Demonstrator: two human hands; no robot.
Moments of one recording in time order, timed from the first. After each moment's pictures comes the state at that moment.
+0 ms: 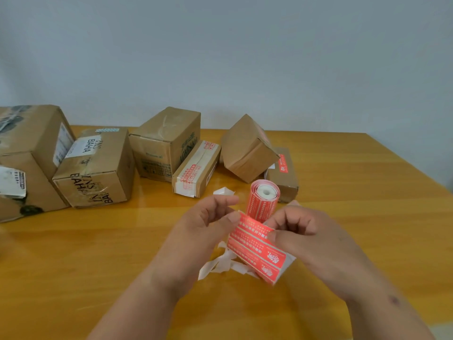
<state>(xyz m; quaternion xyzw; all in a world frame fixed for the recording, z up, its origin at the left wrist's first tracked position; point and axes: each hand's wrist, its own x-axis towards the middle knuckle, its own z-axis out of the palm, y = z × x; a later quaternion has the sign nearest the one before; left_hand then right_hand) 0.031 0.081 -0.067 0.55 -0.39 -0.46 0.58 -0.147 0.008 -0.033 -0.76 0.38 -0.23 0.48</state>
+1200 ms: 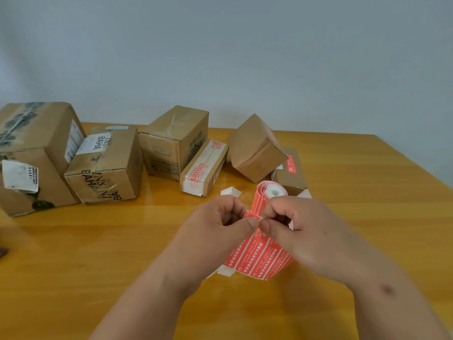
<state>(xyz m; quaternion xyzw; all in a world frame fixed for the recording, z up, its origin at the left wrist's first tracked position) 0.025 0.090 -0.036 0.61 -0.43 -0.44 0.50 -0.126 0.007 -0.014 -0.88 0.35 -0.14 0.30</state>
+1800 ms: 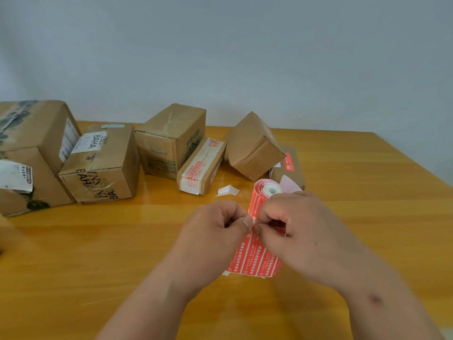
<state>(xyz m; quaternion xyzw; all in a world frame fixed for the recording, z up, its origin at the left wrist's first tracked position) 0.019 0.088 -0.042 0.65 -0.46 -0.38 0.47 -0.123 0.005 -0.023 -0.93 0.29 -0.17 0.11</state>
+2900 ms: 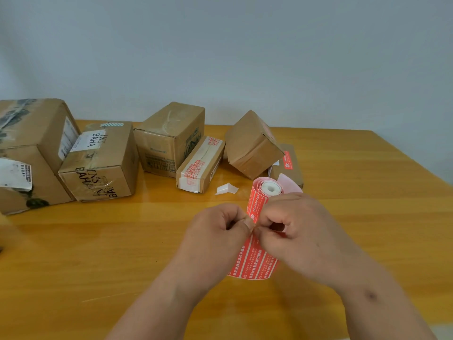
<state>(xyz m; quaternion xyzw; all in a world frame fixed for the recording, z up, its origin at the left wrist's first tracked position) 0.008 0.089 -0.045 0.65 -0.43 -0.40 0.49 -0.125 0.002 -0.032 -0.93 0.26 -0.21 0.15</state>
